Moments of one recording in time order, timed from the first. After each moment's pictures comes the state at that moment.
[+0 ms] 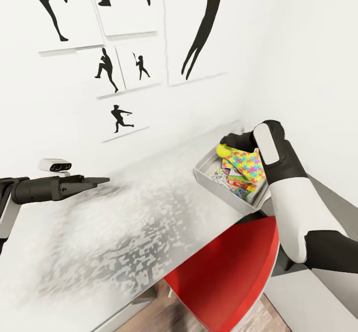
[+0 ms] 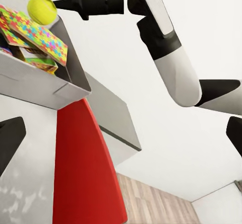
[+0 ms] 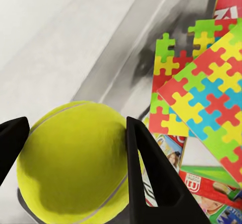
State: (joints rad) left arm -0.73 0.46 0.12 -1.43 0.37 1.04 -1.57; right arm -1.27 -0.02 0.02 -0.97 -0.62 1.04 -0.41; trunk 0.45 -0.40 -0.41
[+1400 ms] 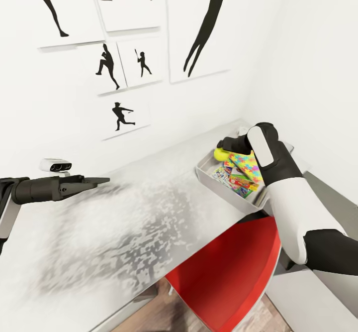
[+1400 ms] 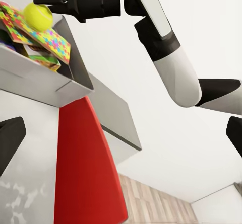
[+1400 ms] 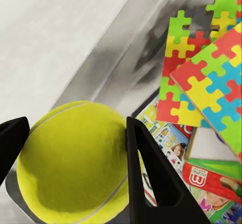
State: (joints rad) left arm -0.73 0.46 0.12 -1.43 0.37 1.04 -1.57; right arm -1.27 -0.02 0.09 -0.94 -0.62 1.05 -0.41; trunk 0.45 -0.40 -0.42
